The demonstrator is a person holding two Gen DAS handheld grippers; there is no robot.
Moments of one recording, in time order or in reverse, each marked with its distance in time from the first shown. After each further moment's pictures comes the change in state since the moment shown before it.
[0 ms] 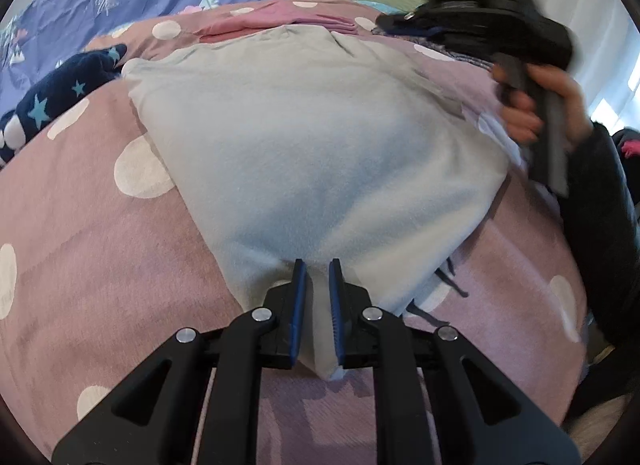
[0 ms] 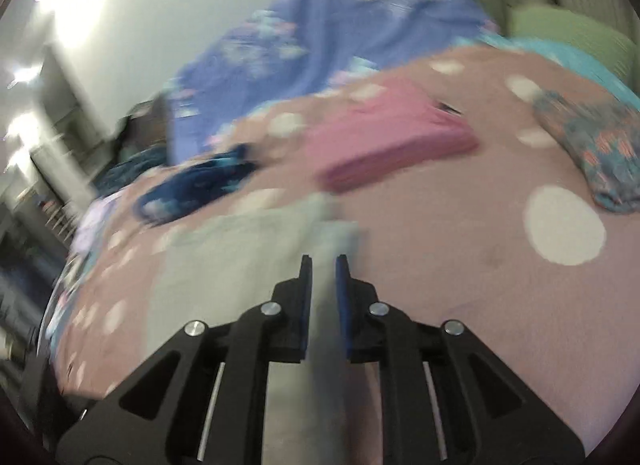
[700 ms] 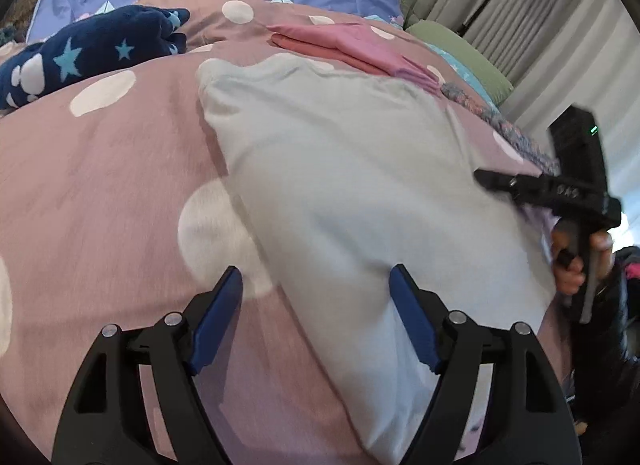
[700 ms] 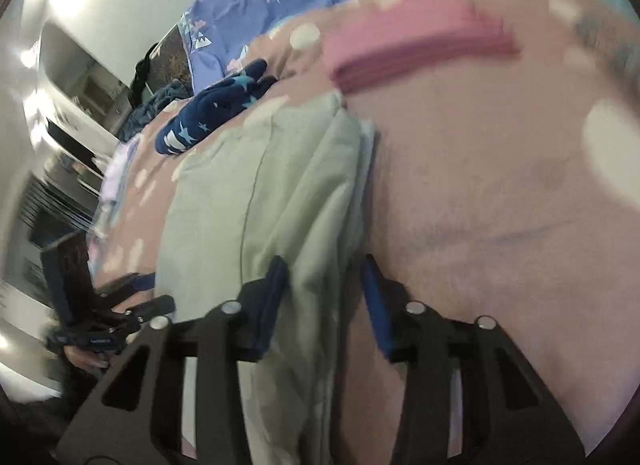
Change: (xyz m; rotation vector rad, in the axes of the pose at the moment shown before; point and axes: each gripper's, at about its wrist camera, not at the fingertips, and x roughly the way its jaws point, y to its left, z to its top) left arm 0.028 0.094 0.057 -0.266 -0.047 -0.026; right arm 0.054 -0.036 -0.012 0.110 0.344 0.128
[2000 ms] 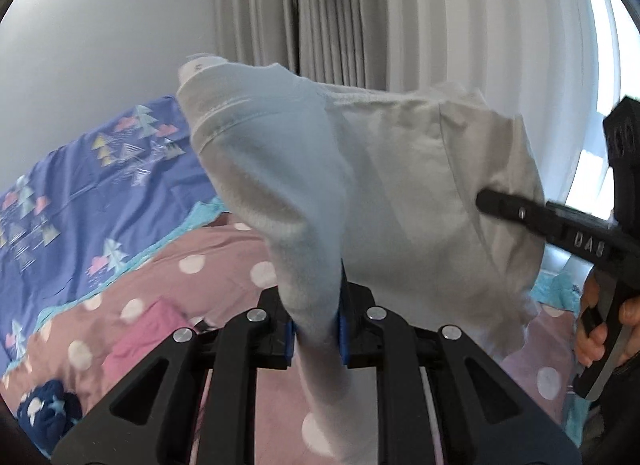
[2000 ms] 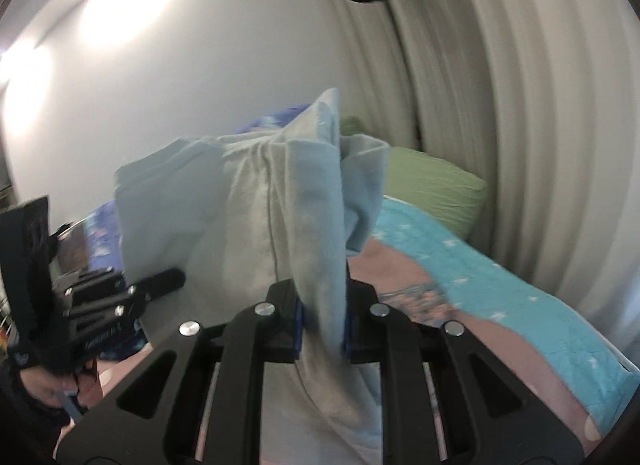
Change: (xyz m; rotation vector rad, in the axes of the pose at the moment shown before) left arm 0.019 -0.413 0.248 0.635 -0.348 -0.074; right arm -0.370 -0.072 0.072 0.058 -0.779 -0.520
